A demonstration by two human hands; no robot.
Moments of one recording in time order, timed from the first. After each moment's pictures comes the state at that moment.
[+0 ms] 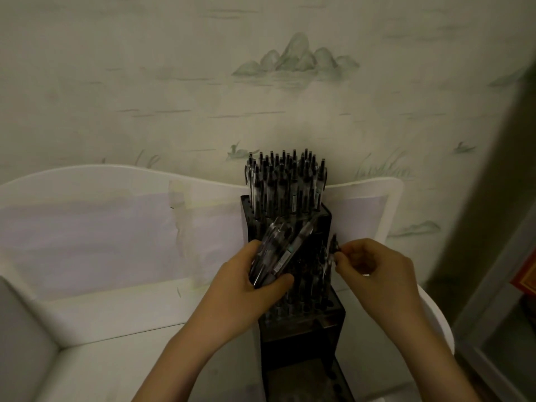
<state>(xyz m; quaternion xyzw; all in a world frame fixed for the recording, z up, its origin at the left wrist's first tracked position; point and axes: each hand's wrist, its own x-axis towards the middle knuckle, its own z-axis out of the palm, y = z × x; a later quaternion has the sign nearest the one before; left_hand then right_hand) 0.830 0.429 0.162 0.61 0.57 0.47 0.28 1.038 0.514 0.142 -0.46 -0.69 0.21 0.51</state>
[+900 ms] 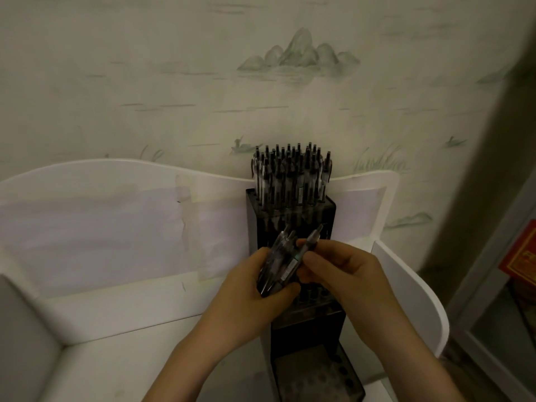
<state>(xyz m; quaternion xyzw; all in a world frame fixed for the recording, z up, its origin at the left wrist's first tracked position) 0.822 0.410 0.153 0.63 0.54 0.46 0.31 0.992 0.462 0.157 -0.32 -0.59 0.55 0.49</state>
